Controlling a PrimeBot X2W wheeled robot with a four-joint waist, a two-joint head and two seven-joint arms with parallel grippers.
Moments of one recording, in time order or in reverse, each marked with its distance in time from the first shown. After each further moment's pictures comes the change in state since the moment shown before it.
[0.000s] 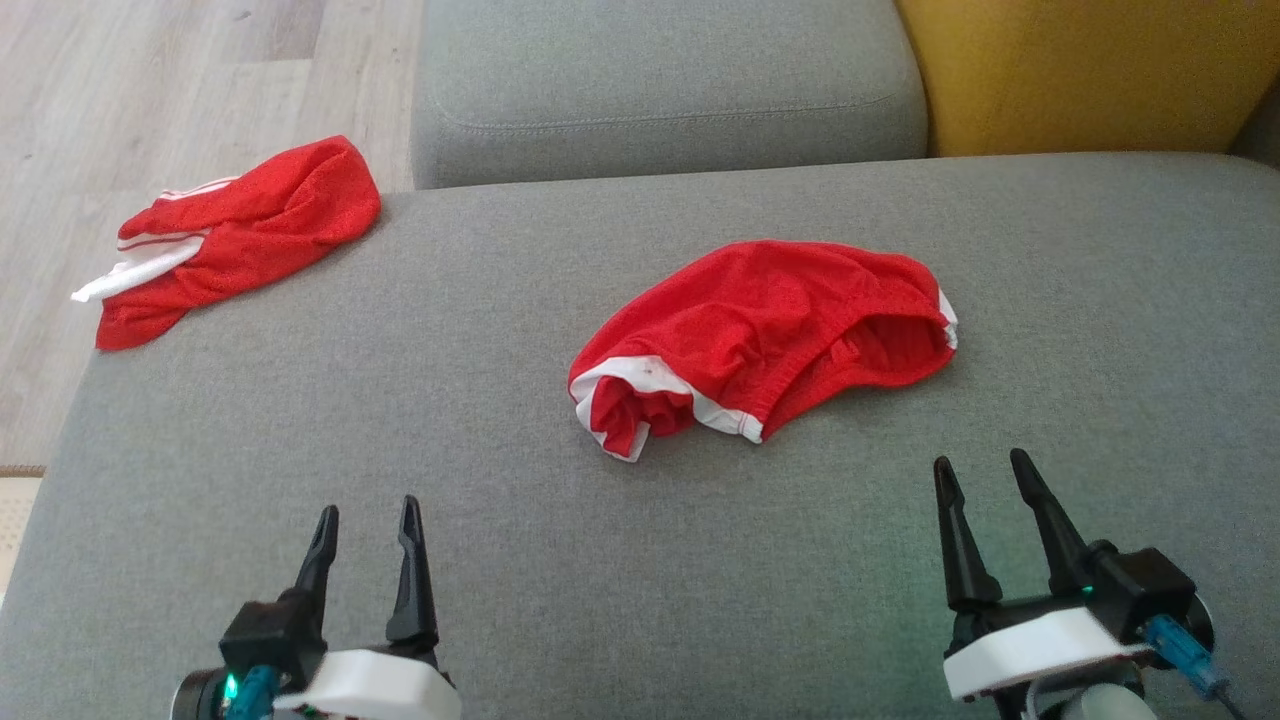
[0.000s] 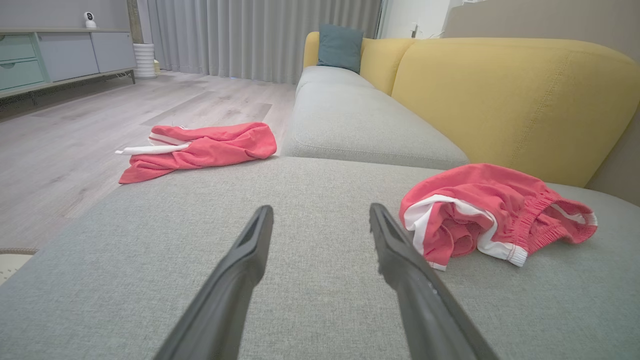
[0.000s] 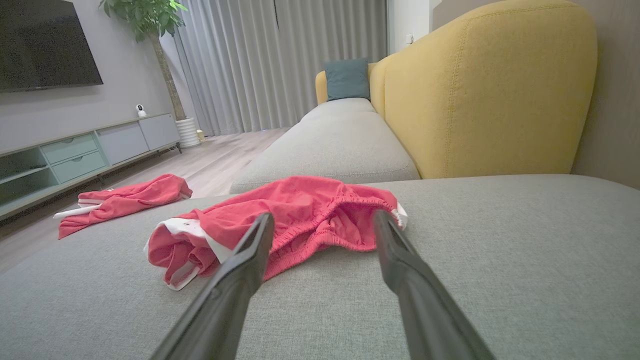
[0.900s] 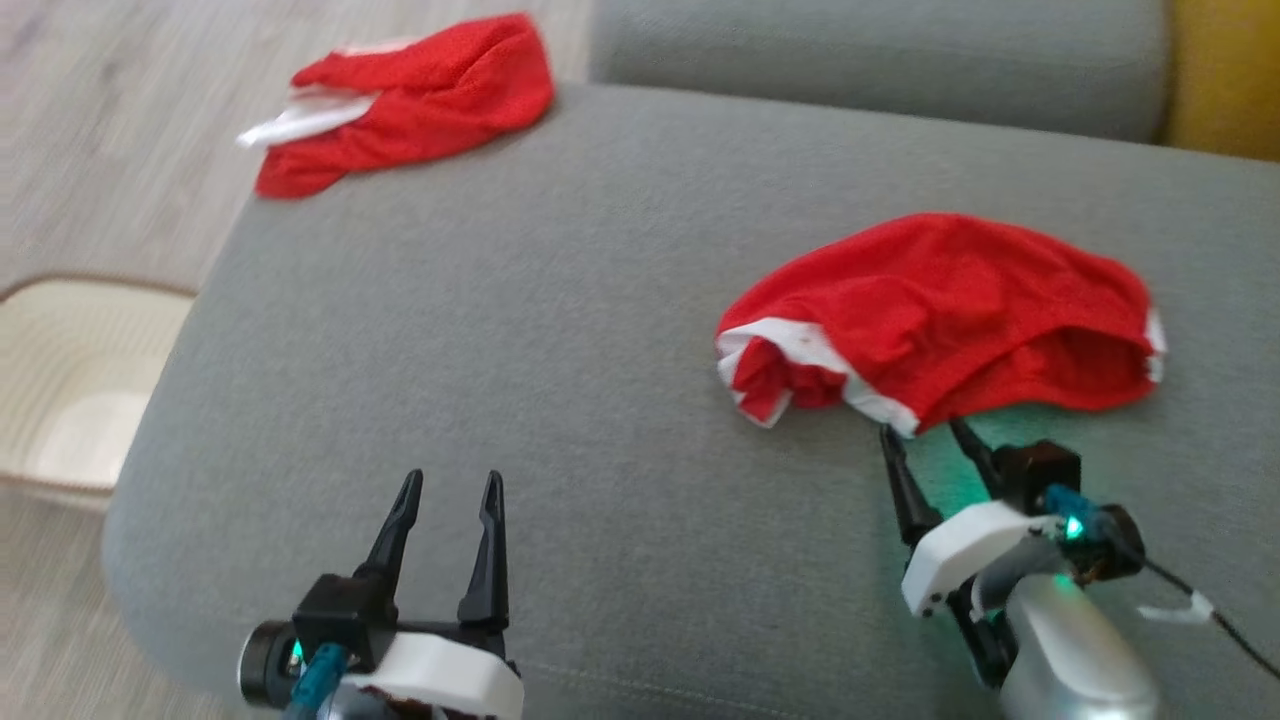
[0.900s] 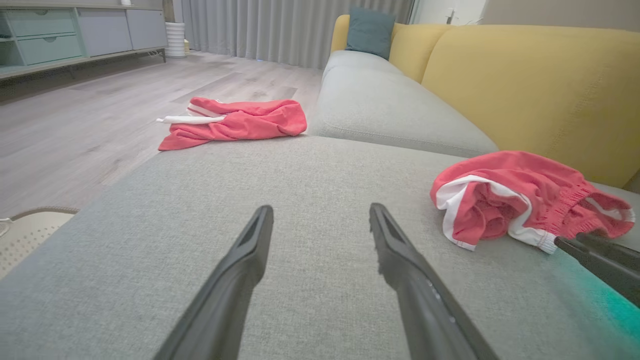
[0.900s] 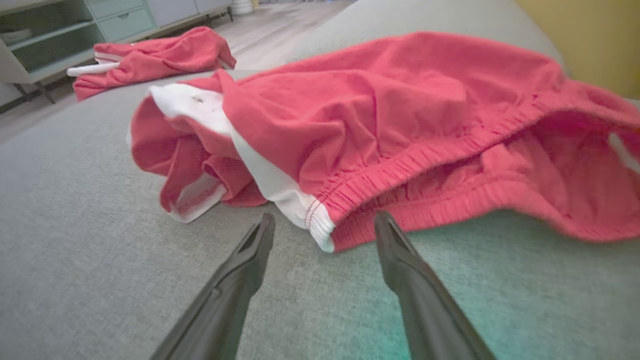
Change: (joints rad) left arm -0.045 -0.029 -0.095 -0.015 0.038 -0.052 0.000; right arm -0.392 -0.002 0.050 0.619 -0.065 0.000 0.000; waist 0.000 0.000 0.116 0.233
